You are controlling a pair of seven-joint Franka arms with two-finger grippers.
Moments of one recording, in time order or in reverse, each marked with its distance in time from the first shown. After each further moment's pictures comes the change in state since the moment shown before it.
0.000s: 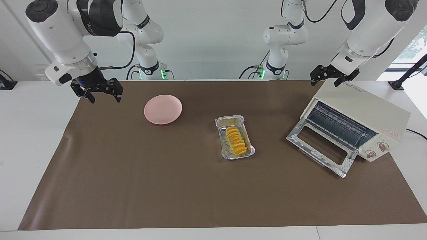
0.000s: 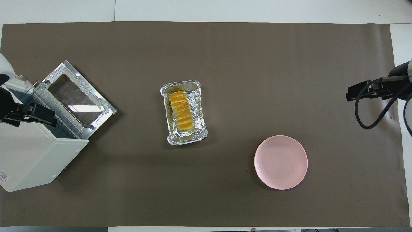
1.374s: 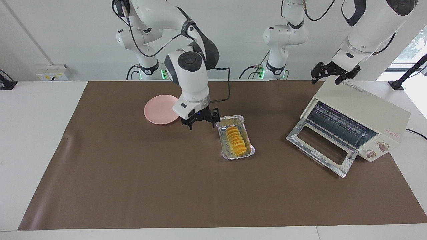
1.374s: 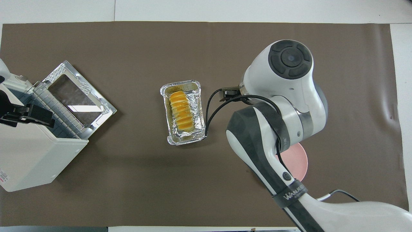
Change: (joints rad) left arm 0.000 -0.012 0.000 0.000 0.000 0.000 0.000; right arm 0.486 0.411 0.036 0.174 0.063 0.303 0.559
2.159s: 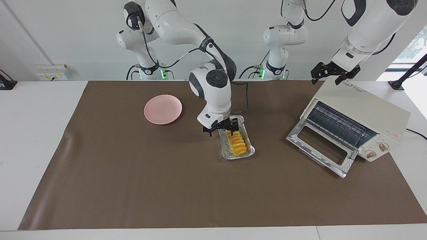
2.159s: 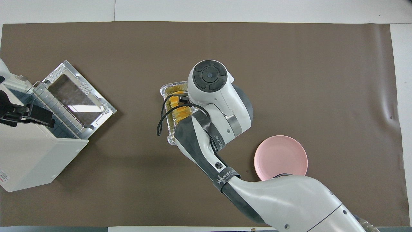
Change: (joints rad) left arm 0.000 0.000 0.000 0.000 0.000 0.000 0.000; right arm 0.086 0.115 0.000 0.028 0.014 0.115 0.125
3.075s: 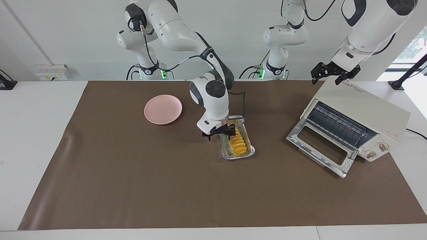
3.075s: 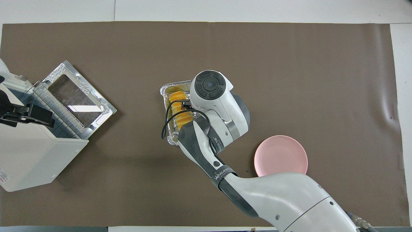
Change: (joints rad) left arm 0.000 0.000 0.000 0.000 0.000 0.000 0.000; right arm 0.004 0.021 0.000 -0.119 0.000 0.144 0.000
